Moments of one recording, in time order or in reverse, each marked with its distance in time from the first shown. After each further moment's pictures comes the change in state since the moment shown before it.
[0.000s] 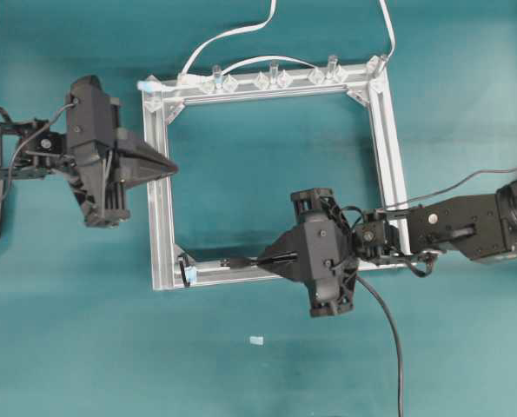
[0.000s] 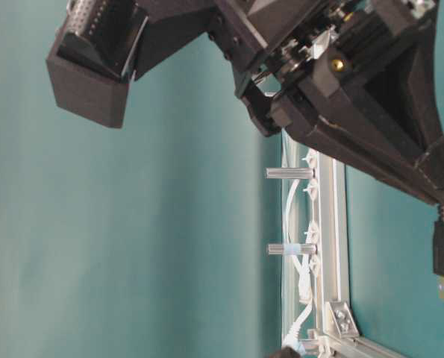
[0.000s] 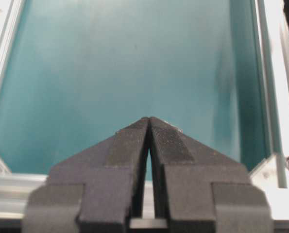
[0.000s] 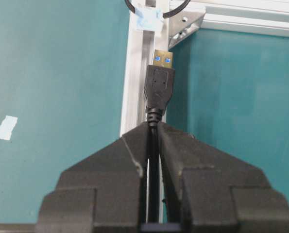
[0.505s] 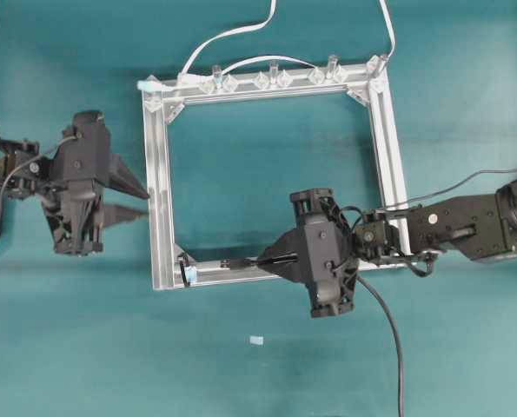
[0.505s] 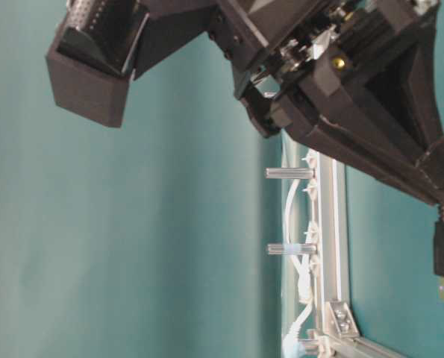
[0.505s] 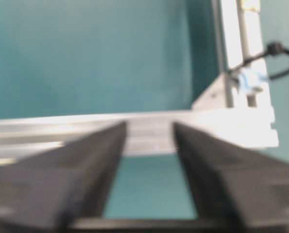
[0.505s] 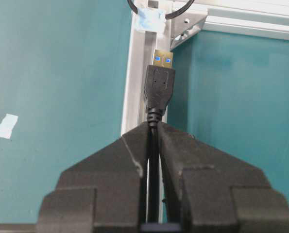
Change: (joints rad) left arm -0.106 -0.066 -0.020 -0.002 0.270 -0.008; right arm 0.000 0.000 0.000 -0.014 -0.002 0.000
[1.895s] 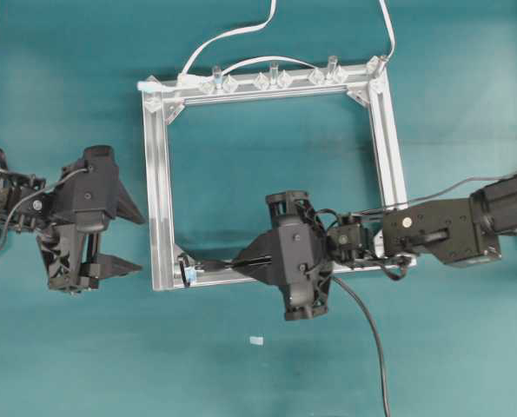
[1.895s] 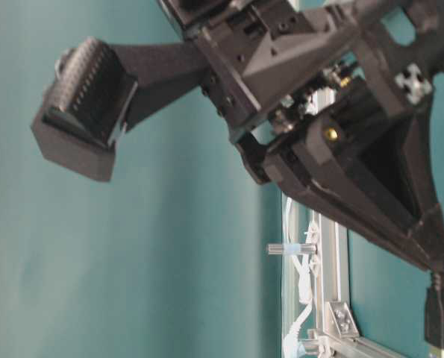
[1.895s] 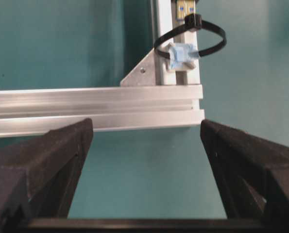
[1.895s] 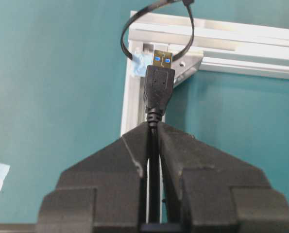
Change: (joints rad) left arm -0.152 0.035 -0.029 -0.002 0.058 -0.181; right arm -0.008 0.074 -0.114 0.000 0.000 0.000
